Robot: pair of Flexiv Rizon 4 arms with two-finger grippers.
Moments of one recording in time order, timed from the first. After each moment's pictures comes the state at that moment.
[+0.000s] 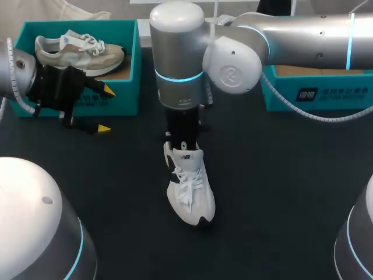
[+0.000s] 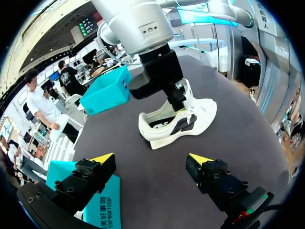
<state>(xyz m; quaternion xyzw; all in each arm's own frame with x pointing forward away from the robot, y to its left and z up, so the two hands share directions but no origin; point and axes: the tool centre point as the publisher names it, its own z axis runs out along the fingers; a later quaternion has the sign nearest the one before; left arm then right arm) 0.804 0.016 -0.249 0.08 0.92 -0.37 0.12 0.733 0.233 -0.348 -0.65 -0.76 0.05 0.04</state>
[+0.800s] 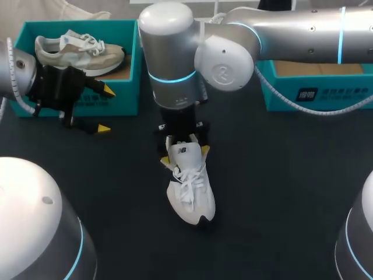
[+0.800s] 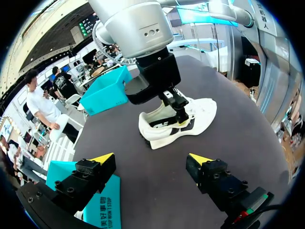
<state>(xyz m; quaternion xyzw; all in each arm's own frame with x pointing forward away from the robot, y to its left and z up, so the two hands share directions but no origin) 0.804 0.016 -0.249 0.08 0.92 -0.37 0.12 0.746 0.233 -0.350 -0.61 -0.79 0.05 0.02</state>
